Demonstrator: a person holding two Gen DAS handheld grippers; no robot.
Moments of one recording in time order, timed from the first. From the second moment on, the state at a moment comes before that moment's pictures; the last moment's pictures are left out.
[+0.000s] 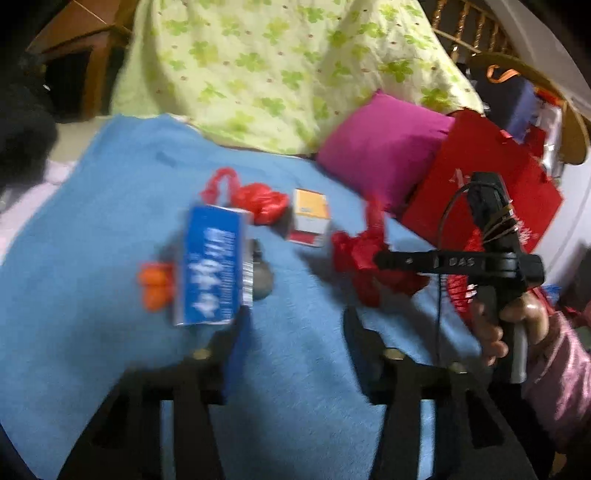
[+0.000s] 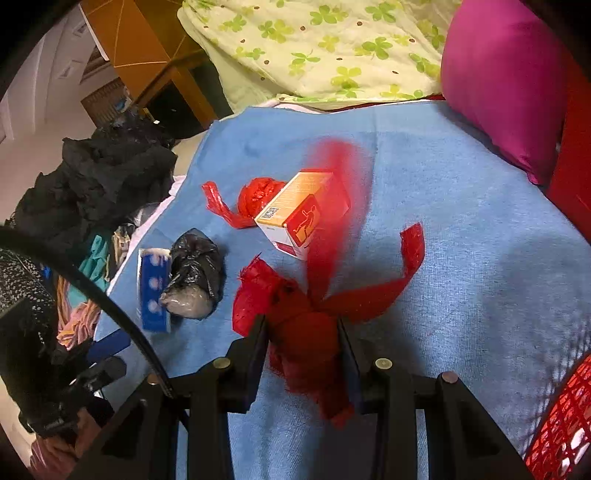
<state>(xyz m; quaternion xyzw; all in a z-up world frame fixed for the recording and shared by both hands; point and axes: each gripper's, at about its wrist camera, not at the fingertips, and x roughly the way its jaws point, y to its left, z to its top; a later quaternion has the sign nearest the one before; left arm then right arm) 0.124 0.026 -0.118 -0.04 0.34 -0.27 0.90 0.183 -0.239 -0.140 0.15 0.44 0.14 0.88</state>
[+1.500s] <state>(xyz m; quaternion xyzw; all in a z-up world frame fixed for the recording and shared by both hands) 0.191 0.023 -0.134 -0.05 0.39 -0.07 0.92 0.074 -0.216 -0.064 0.01 0.27 0.21 0.94</state>
